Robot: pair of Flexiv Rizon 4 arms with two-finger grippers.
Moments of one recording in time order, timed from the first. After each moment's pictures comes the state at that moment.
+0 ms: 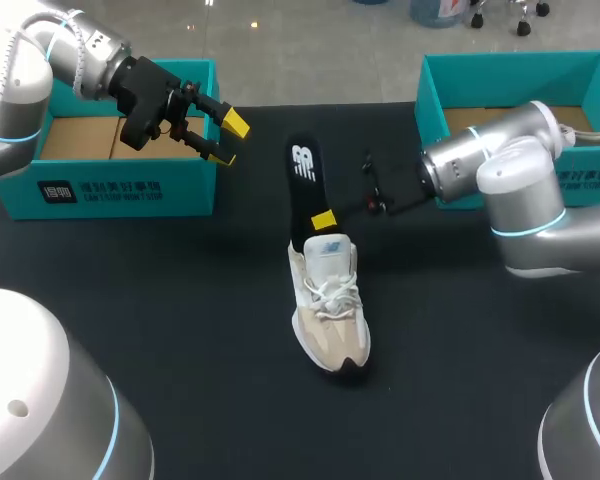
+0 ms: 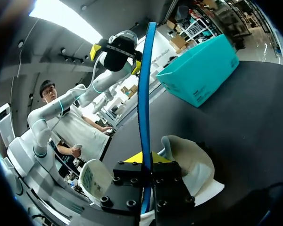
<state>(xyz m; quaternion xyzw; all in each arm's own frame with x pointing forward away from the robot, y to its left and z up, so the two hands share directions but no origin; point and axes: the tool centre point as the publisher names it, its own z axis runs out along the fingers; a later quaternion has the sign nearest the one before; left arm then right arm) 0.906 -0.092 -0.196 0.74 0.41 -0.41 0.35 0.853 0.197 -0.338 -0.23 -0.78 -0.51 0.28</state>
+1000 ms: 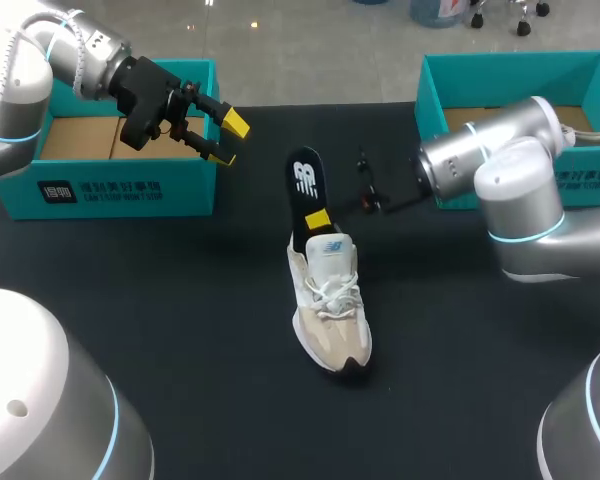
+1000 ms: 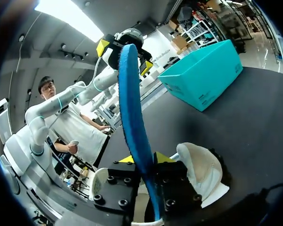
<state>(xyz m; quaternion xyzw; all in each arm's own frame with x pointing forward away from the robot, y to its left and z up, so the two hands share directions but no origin) 0.906 -0.092 -0.196 0.74 0.41 -0.41 0.35 0.844 0.207 -0.320 -0.23 -0.78 -0.52 0.26</state>
